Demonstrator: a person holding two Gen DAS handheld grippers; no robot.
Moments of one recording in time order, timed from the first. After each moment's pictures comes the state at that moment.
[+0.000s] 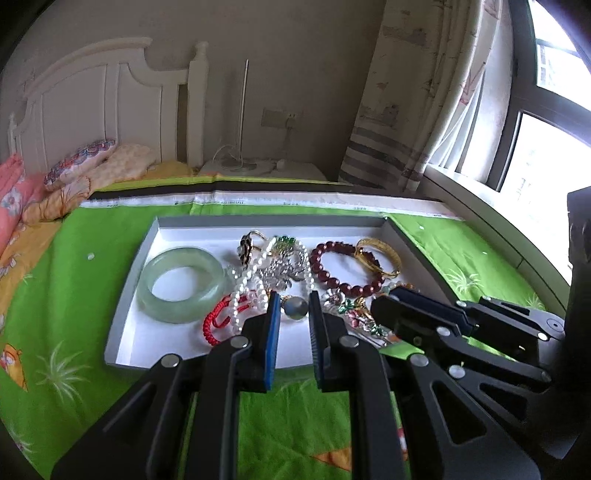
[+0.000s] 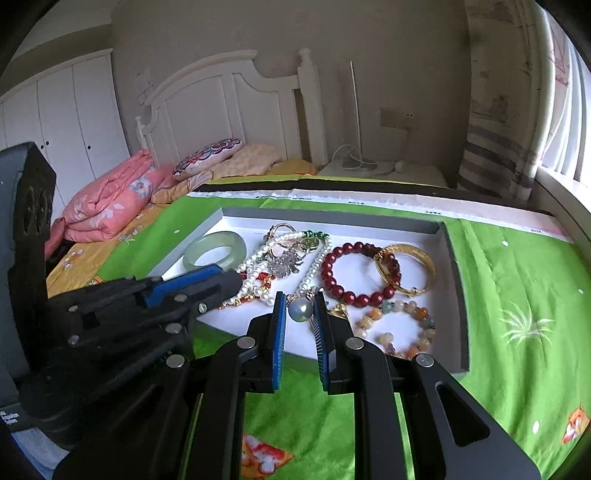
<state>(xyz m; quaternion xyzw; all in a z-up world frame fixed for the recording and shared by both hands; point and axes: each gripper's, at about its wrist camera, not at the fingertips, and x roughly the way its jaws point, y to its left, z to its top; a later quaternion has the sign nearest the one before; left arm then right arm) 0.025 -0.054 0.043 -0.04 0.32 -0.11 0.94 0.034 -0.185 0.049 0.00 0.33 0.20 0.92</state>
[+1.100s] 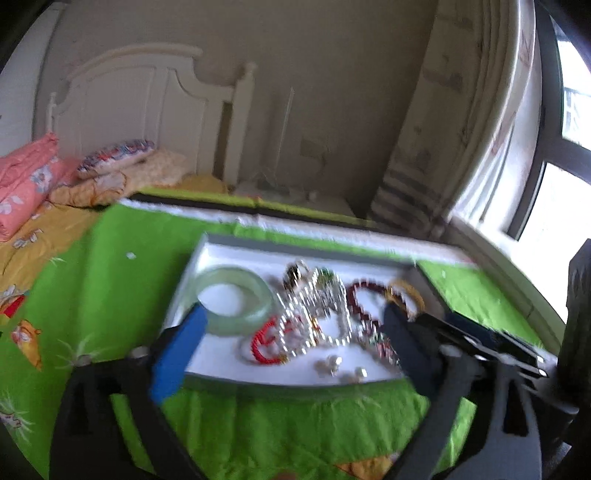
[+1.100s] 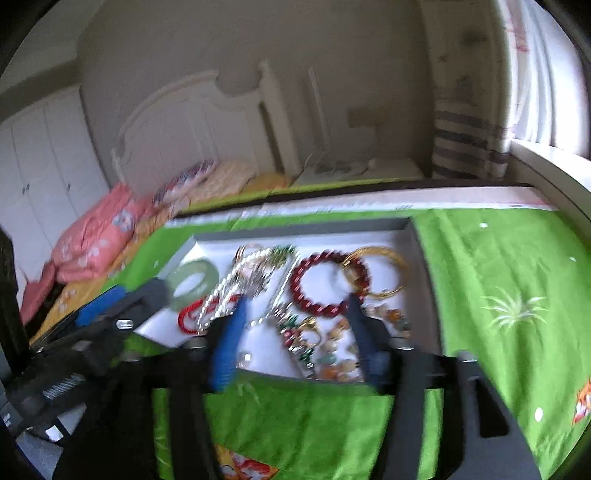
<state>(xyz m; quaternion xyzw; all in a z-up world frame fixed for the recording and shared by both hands) 0.005 -0.017 0.059 -0.10 0.25 -0.05 0.96 0.031 -0.223 0.054 0.09 0.30 0.14 0.94</state>
